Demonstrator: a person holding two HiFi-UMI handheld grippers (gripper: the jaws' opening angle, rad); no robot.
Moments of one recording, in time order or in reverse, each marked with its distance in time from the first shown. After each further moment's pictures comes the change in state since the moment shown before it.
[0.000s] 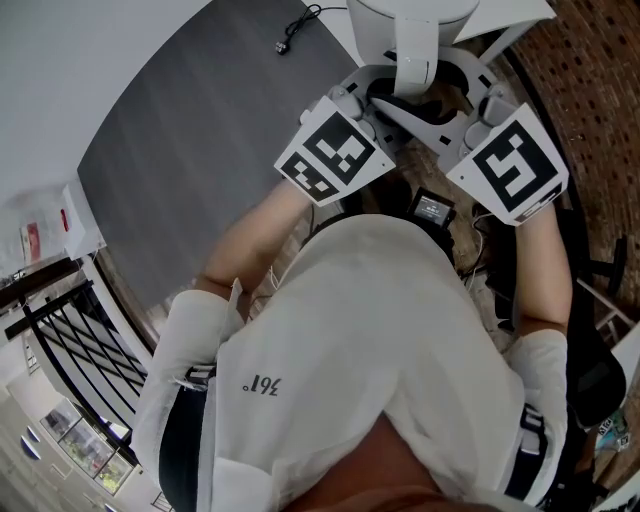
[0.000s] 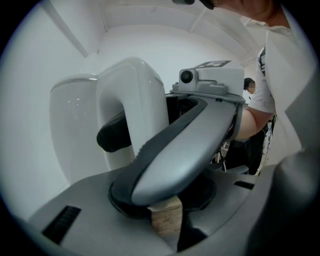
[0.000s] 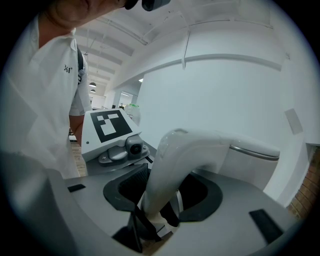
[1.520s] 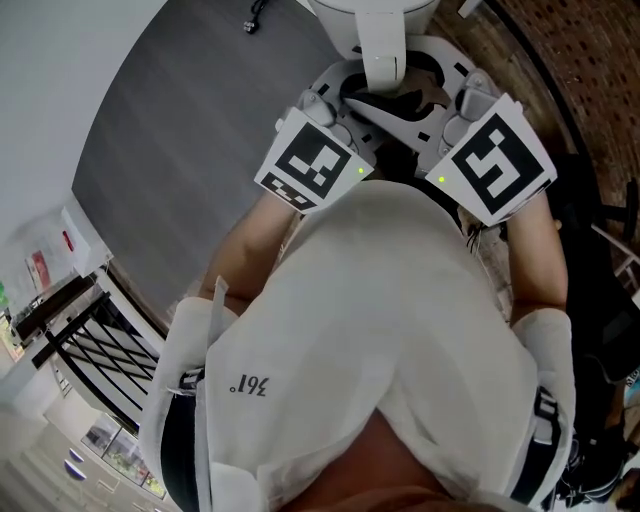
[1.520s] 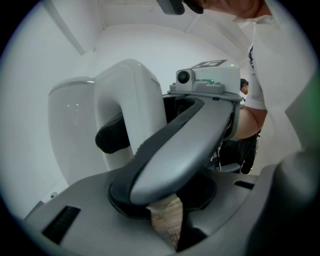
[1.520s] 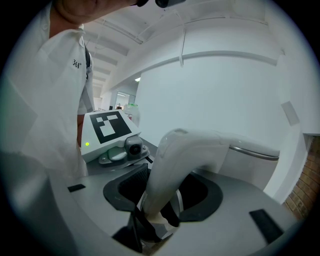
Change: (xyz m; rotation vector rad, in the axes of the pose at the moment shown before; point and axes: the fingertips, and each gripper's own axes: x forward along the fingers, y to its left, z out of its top) left arm -0.012 -0.038 -0.019 0.008 -0.003 -0.055; right arm -0.003 0.038 -0.013 0.070 0.036 -0.013
